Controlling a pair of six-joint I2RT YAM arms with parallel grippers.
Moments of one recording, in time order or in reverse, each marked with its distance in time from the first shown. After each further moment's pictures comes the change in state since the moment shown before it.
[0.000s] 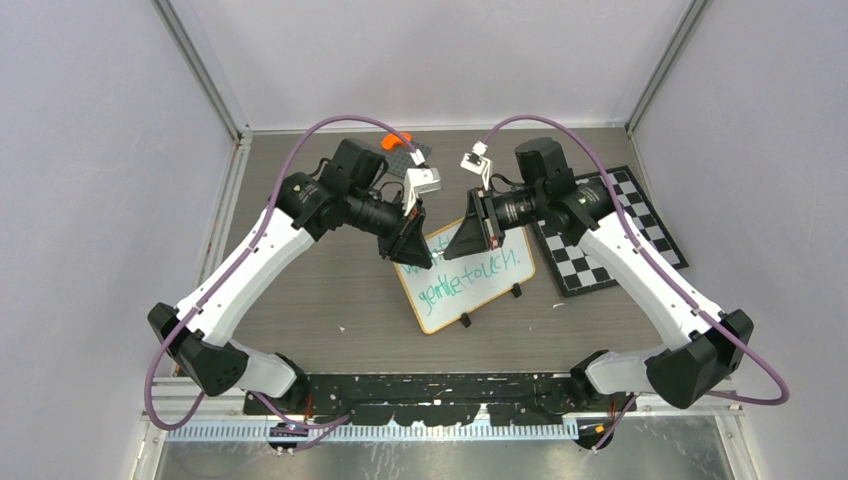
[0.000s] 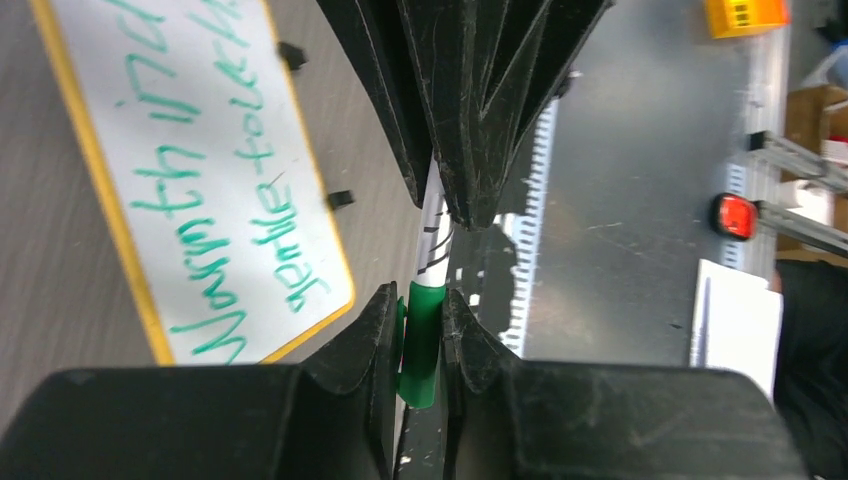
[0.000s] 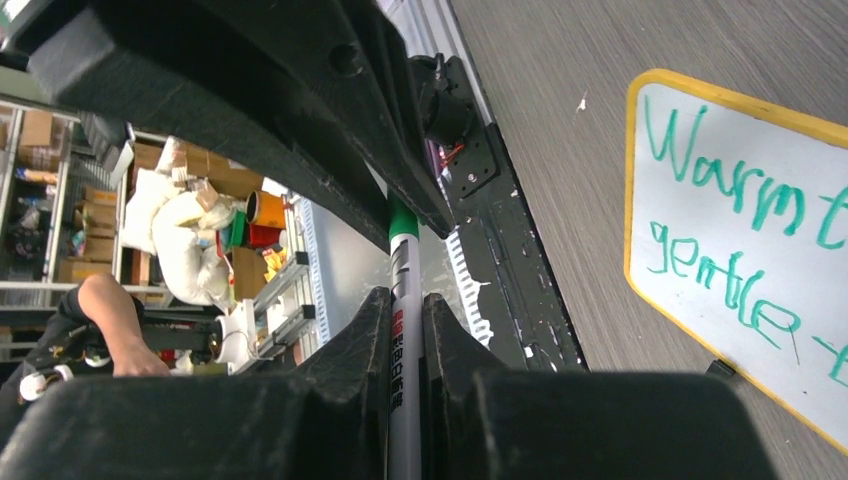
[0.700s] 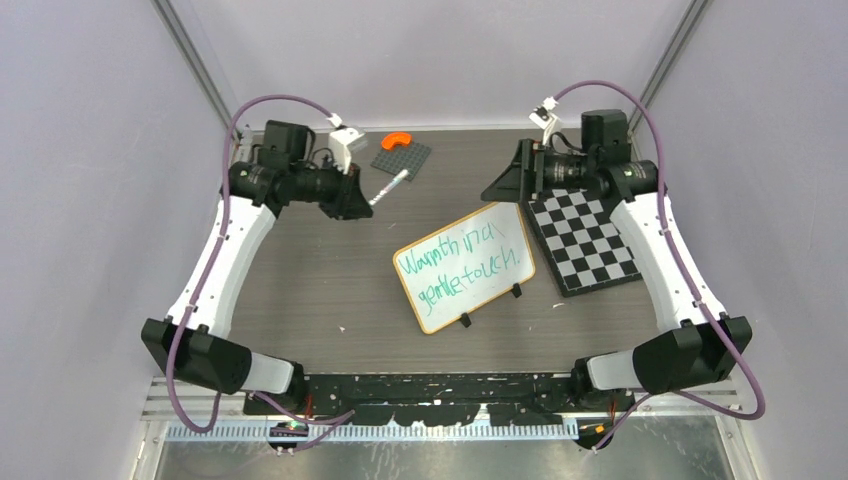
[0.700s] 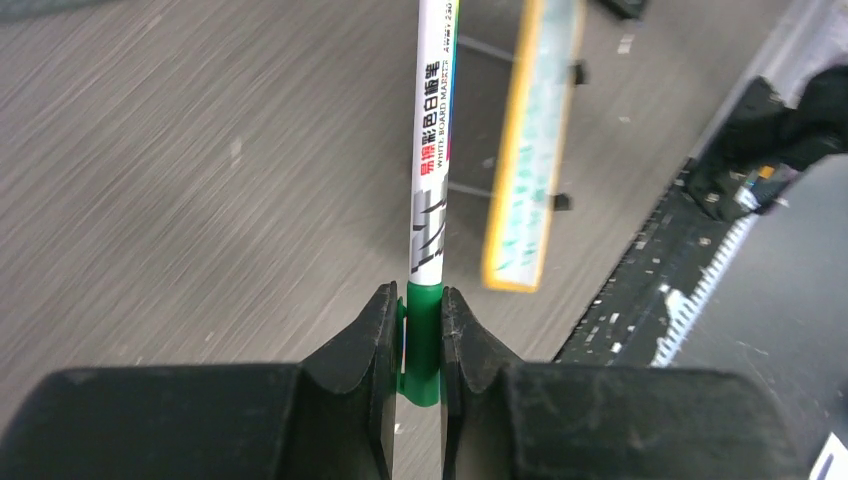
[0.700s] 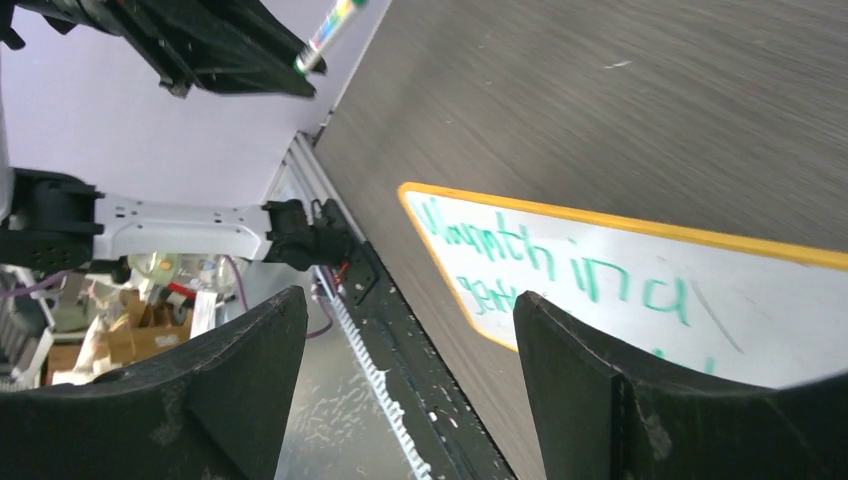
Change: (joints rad) left arm 0.381 -0.024 -0.033 0.027 -0.158 0.032; right arm -0.341 0.048 0.093 -0.001 0.068 -0.036
